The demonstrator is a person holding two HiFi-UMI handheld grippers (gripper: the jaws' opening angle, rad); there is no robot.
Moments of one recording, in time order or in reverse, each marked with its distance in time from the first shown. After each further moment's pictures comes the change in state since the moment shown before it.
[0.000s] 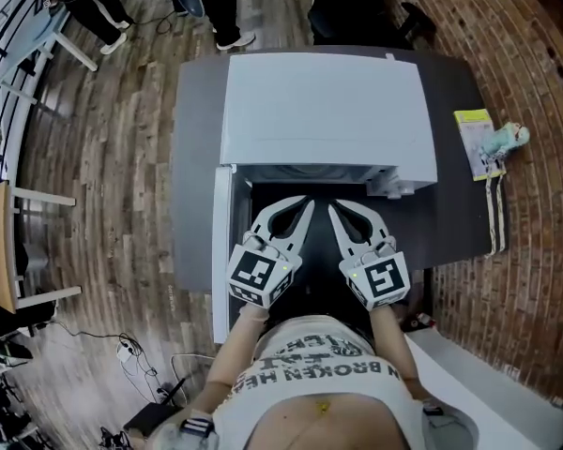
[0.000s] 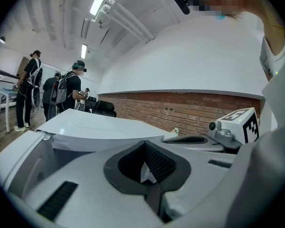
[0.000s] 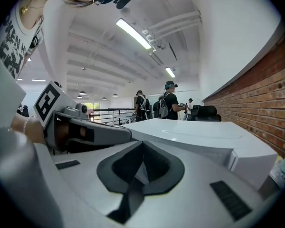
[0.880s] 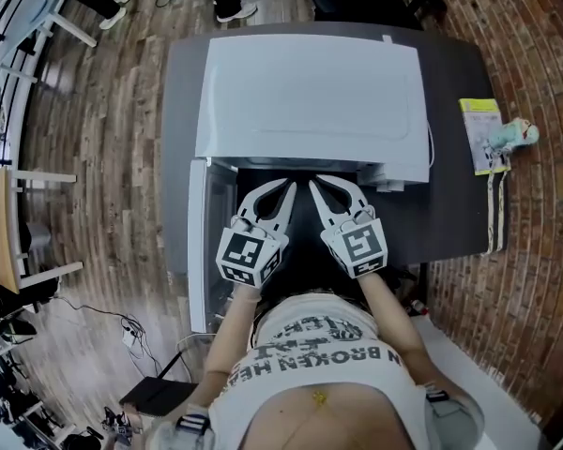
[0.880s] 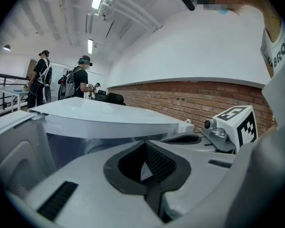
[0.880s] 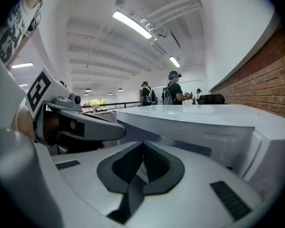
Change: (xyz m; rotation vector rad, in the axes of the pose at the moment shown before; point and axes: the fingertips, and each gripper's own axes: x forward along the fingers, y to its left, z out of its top) left arm 0.043 0.023 -0.036 -0.027 0.104 0.135; right arm 0.040 -0.043 -0.053 0.033 0.115 0.091
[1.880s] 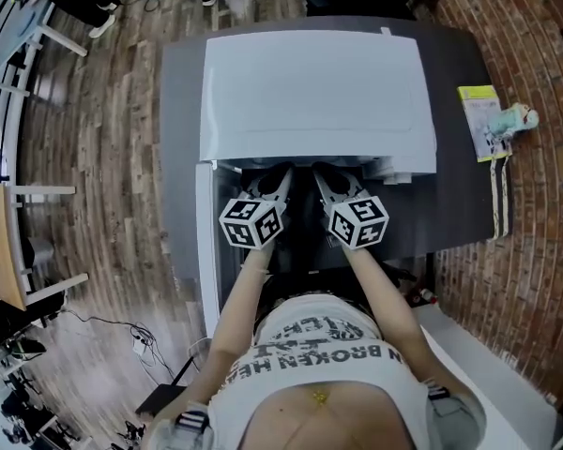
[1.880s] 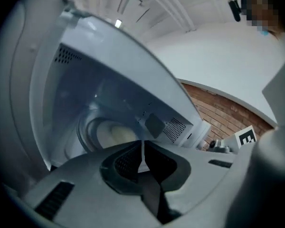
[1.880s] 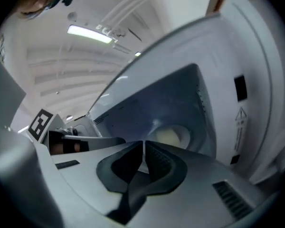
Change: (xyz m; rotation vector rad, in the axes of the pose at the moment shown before) left arm 0.042 0.059 -0.063 -0.346 0.074 -0.033; right arm 0.045 -0.023 -0.060 0.452 -0.001 -0.086
